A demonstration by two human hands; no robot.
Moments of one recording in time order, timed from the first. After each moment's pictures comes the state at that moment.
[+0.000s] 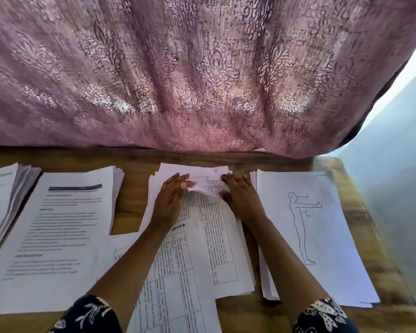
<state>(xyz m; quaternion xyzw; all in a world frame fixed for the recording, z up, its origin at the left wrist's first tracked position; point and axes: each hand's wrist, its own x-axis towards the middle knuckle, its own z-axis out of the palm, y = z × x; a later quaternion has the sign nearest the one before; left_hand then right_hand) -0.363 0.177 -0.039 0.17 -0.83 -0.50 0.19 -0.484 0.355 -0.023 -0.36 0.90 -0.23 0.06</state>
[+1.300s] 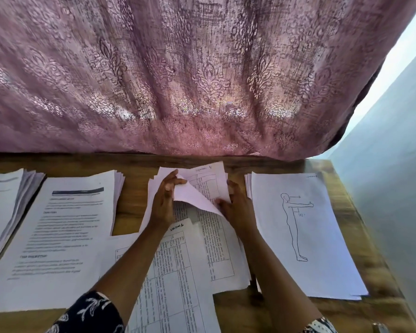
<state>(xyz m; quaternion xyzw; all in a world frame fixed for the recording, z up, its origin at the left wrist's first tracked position) -0.361 0.180 -0.033 0.14 -0.75 -0.60 0.24 -0.441 0.358 -0.003 -0.19 0.87 -0.44 0.13</state>
